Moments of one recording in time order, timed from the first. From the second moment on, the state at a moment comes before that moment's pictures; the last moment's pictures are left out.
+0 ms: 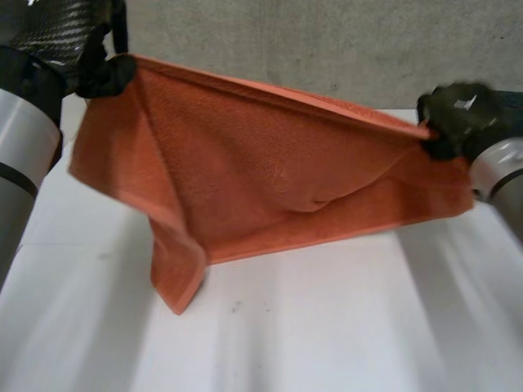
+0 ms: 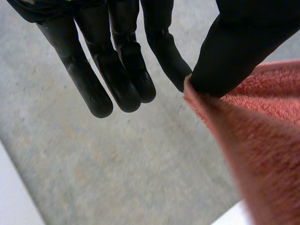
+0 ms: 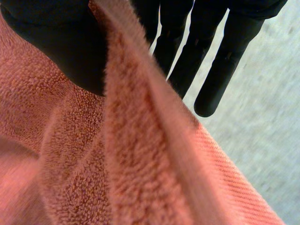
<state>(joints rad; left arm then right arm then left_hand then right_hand) 4.19 -1.45 -1.51 3.29 -1.72 3.43 1.75 -1.32 1.51 -0.21 1.34 2.77 1.16 1.20 1.19 1.20 0.97 1.10 1.17 1.18 1.20 0.96</state>
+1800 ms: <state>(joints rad) 4.12 -2.38 -1.20 3.45 -1.23 2.95 1.86 -1.82 1.44 -0.32 1.03 3.15 1.00 0.92 0.89 0.90 0.71 1.10 1.18 1.19 1.20 0.99</state>
